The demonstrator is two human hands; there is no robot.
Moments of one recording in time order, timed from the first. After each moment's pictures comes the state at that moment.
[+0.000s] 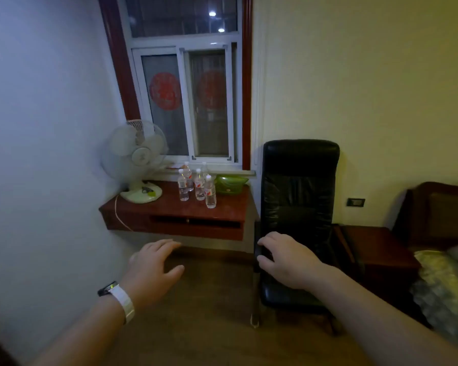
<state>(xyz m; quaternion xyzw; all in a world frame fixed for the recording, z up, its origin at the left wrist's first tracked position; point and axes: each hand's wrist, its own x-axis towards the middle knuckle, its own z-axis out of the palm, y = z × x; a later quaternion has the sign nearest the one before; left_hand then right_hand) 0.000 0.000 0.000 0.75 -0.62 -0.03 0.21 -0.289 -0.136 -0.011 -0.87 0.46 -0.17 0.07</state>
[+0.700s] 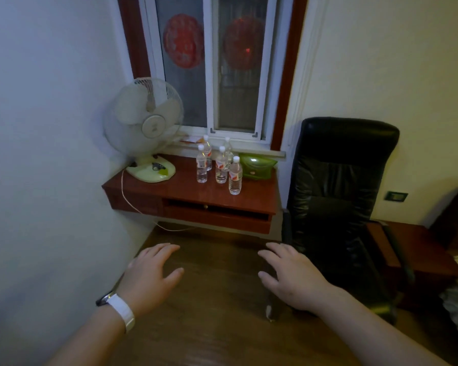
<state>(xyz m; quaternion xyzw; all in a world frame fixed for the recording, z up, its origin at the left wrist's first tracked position) 0.176 -0.103 -0.077 0.78 -0.59 -0.10 0.19 -0.115 -0.228 -0.085 -0.88 0.46 -0.05 0.09</state>
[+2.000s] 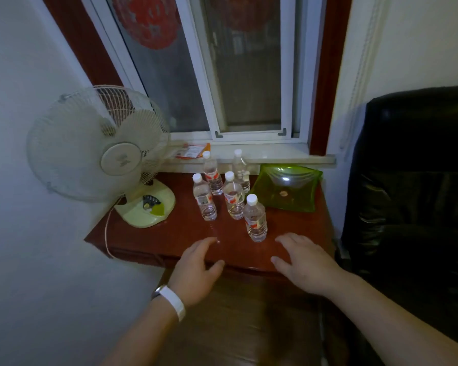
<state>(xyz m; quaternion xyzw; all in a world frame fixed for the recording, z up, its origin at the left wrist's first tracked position) 0.268 -0.559 -0.118 0.77 -0.56 -0.20 0.23 0.020 -0.679 -0.137 -0.87 0.43 -0.06 0.23</state>
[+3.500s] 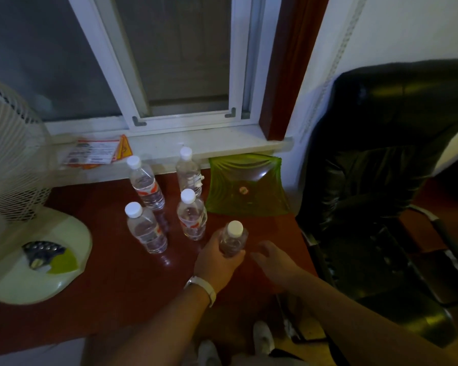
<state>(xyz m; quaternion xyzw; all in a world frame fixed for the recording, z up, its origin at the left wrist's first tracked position) 0.297 -0.787 -0.251 0.64 -0.55 -0.42 0.33 0.118 -0.799 -0.248 -0.52 0.70 -0.08 0.48</state>
